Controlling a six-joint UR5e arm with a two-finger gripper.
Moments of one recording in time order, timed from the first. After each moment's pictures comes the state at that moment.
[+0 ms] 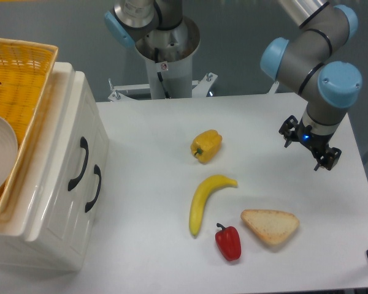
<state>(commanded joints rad) 2.81 -2.01 -1.52 -1.15 1.58 1.59</state>
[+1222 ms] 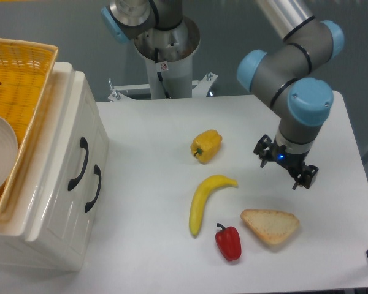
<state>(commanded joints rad) 2.64 -1.99 -1.50 -1.14 1.55 1.18</state>
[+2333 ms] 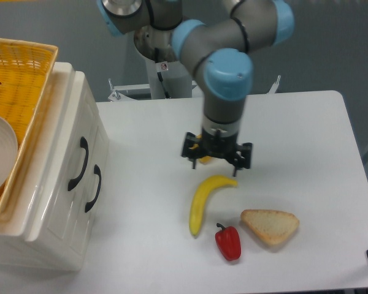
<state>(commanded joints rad) 2.37 -1.80 -1.58 -1.19 1.48 0.56</state>
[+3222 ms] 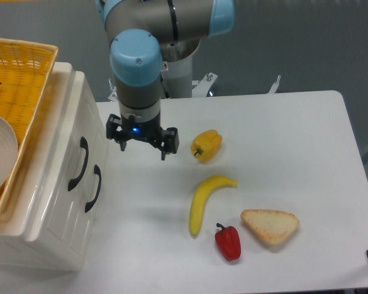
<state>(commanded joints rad) 2.21 -1.79 -1.49 -1.39 1.47 0.40</state>
